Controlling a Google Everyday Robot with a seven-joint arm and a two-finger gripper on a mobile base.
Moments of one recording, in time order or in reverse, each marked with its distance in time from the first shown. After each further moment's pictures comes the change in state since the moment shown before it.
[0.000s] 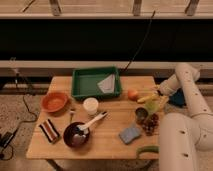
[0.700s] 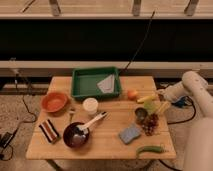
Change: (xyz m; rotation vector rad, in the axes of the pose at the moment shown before) arm 0.003 0.032 -0.002 0.126 -0.059 0.193
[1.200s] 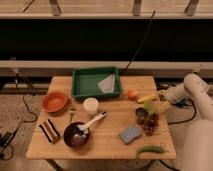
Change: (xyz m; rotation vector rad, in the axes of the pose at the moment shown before) arm 0.016 -0.015 0.008 0.036 -0.020 0.083
